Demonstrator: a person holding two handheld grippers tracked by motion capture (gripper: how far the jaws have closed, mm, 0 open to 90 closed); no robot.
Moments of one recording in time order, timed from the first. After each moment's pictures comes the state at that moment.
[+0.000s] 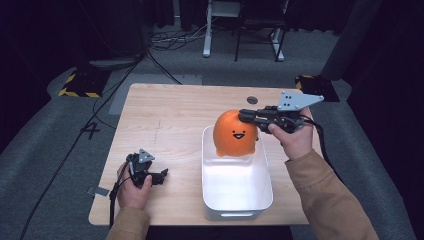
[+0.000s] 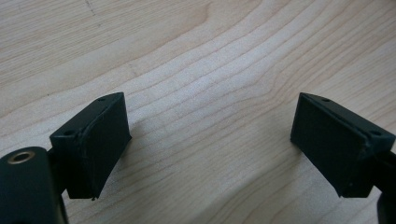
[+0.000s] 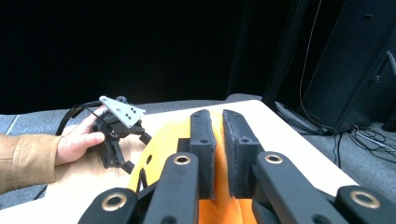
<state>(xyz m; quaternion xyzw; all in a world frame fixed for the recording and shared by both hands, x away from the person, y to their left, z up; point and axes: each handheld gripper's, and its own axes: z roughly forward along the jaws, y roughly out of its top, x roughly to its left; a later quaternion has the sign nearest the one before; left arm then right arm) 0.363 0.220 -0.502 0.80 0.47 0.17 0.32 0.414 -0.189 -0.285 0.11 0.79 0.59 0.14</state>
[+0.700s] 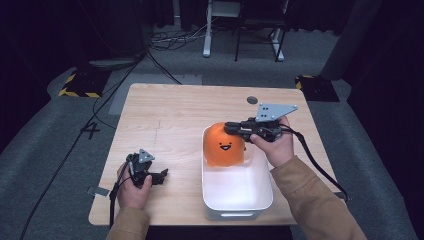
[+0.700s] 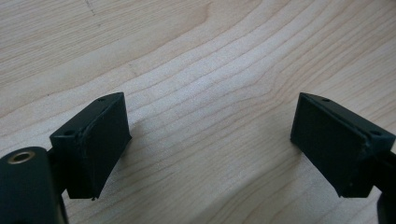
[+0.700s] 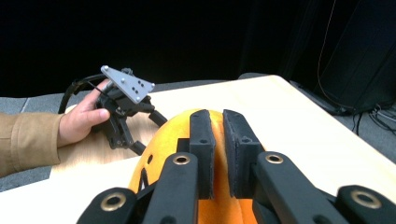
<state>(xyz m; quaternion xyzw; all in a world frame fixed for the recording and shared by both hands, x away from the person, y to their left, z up) 0.363 0.220 -0.502 0.80 0.47 0.17 0.32 0.416 -0.158 -0.324 0.11 0.82 0.55 0.11</state>
